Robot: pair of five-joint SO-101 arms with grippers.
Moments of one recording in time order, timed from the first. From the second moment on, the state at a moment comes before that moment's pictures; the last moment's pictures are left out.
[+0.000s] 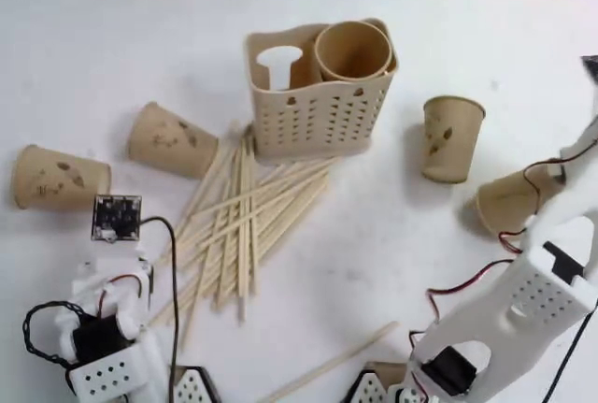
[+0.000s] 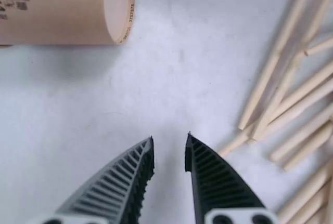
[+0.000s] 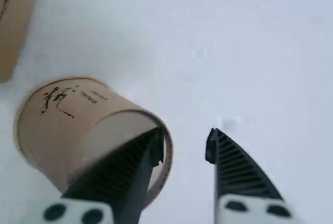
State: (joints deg) left arm -28.4 -101.7 97.2 69.7 -21.0; right arm 39.2 33.0 -38.1 88.4 46.5
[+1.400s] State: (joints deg) left arm -28.4 -101.7 97.2 69.7 -21.0; right arm 37.4 20.8 -38.9 98.2 50.3
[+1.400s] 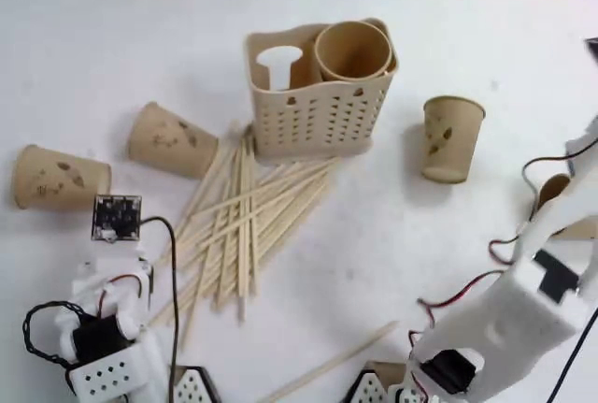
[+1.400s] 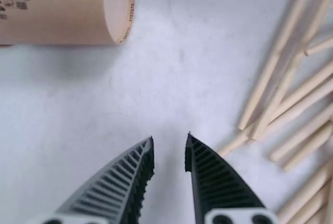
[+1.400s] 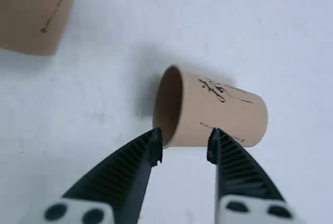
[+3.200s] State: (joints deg) left arm -28.4 -101.7 97.2 69.7 -21.0; right arm 39.4 14.2 -14.1 77.1 44.7
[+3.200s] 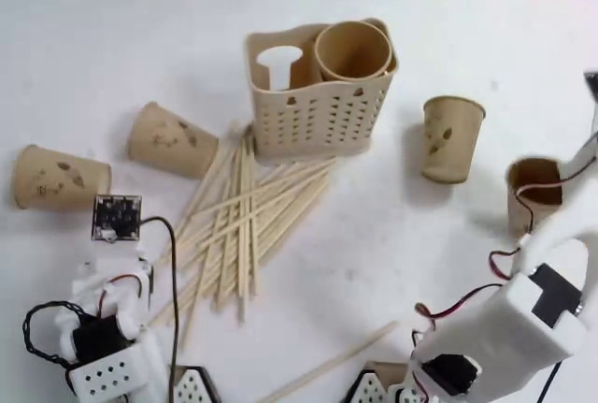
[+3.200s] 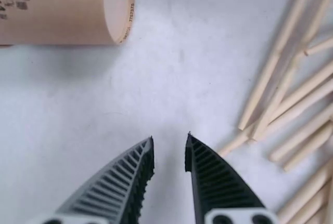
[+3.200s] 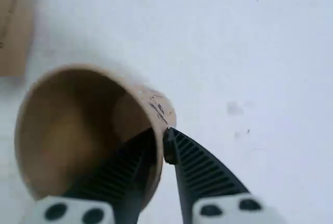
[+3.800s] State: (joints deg) left arm -28.4 -101.7 97.2 69.7 -21.0; right arm 9.3 8.9 -56.0 98.3 11.9
